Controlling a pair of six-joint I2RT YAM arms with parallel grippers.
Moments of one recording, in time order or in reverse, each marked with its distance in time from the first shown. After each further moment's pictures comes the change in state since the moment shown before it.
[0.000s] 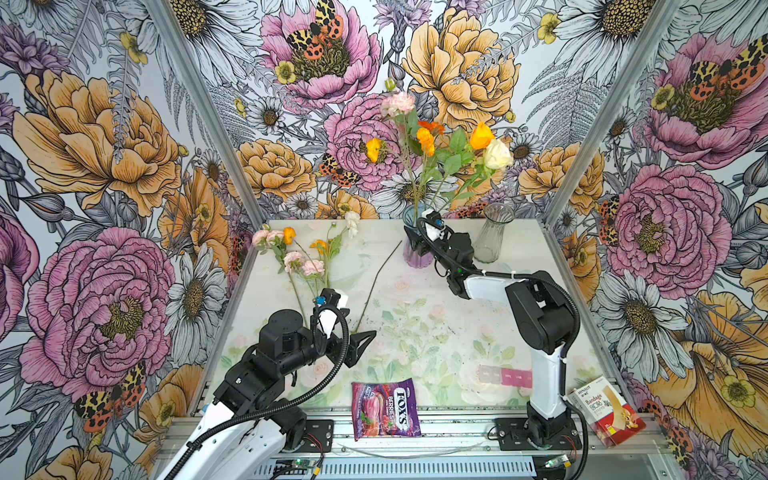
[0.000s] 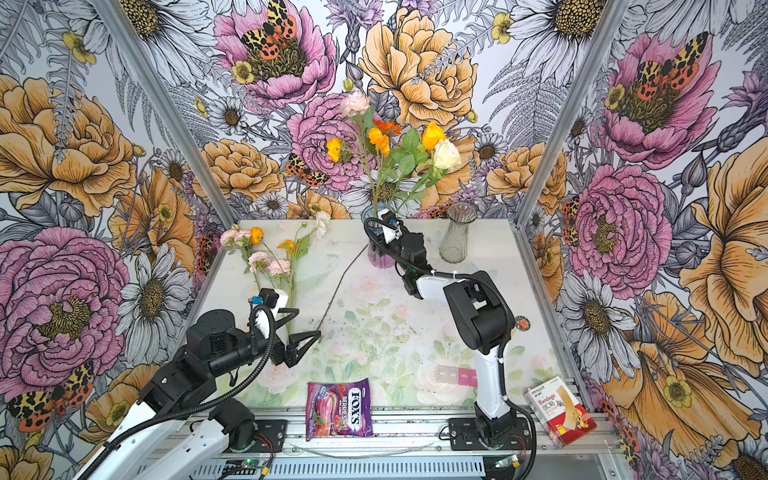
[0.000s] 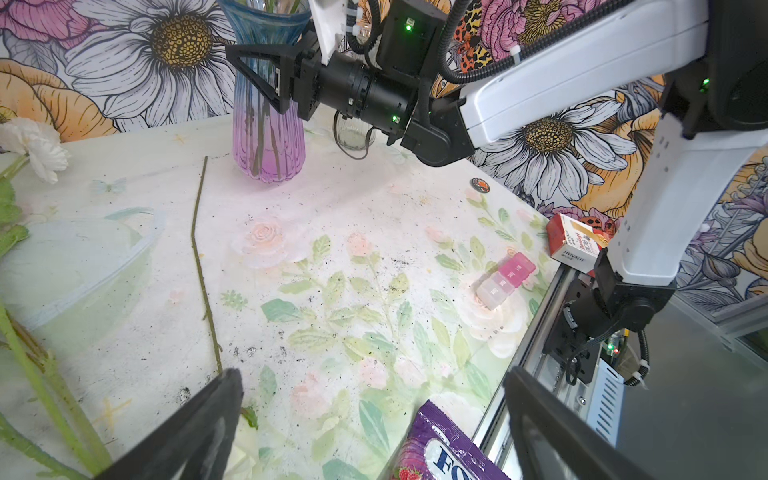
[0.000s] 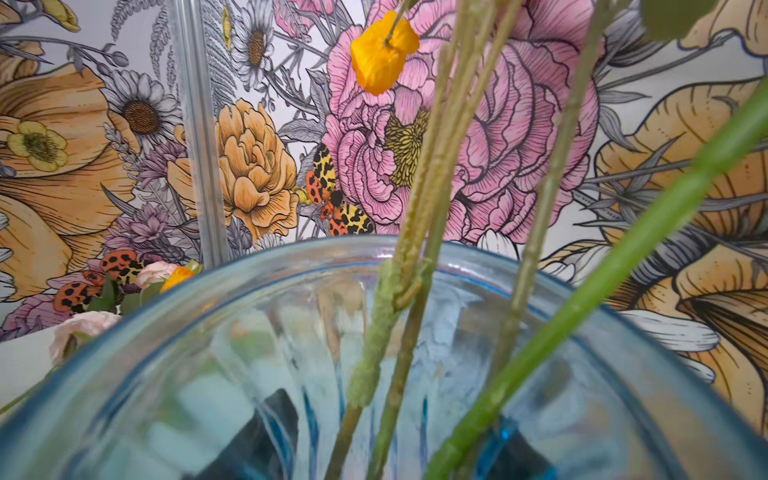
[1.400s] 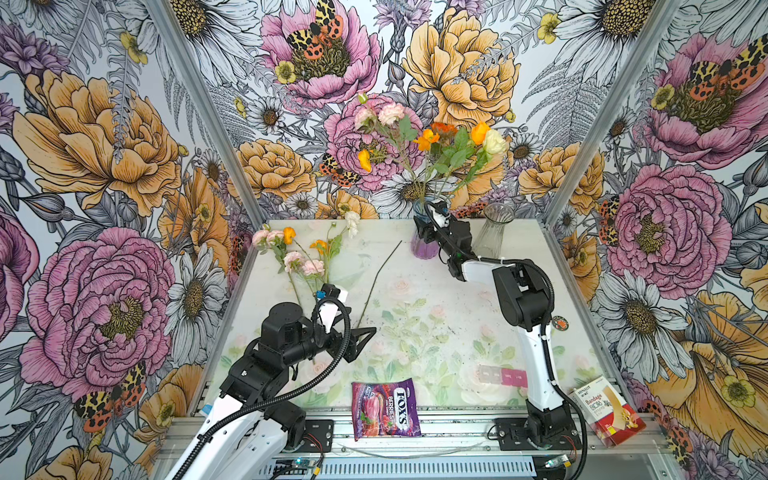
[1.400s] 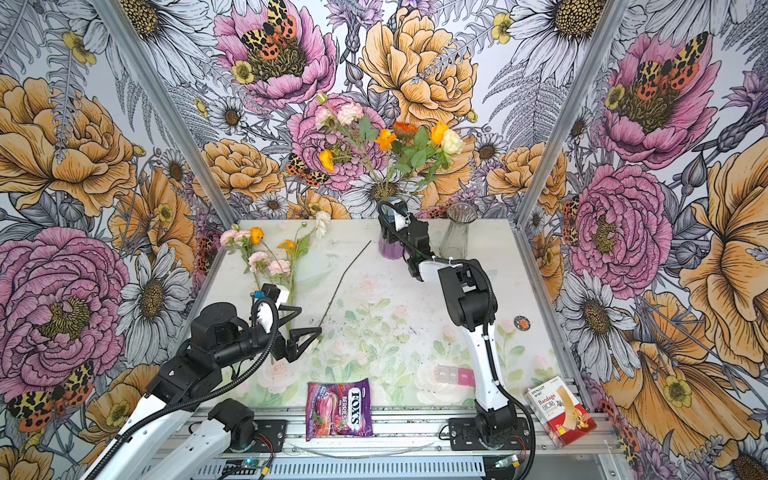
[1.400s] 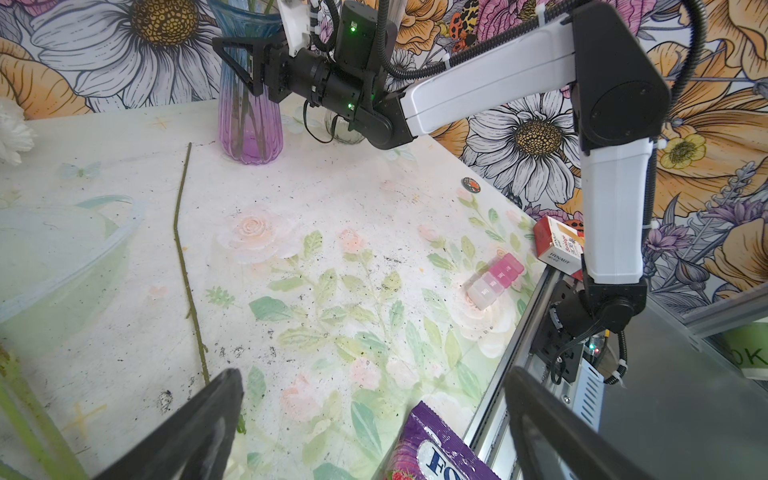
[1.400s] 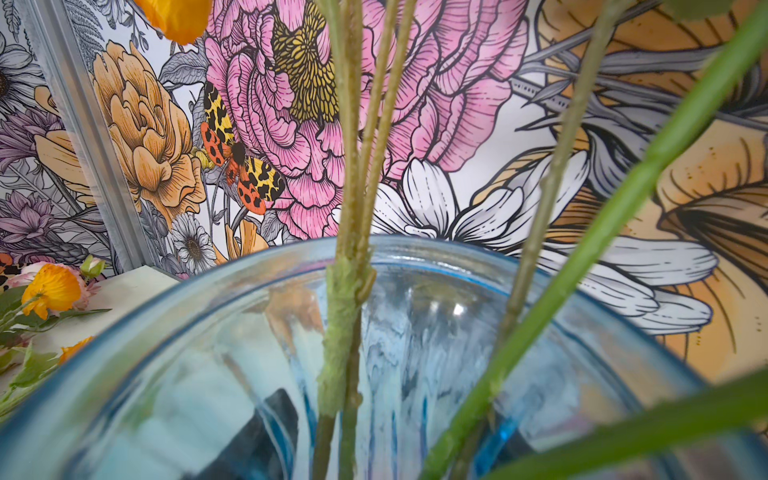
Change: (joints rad) left arm 0.092 0.039 -0.013 0.033 0.124 0.000; right arm -0.098 0.261 0.287 -0.069 -0.022 0.070
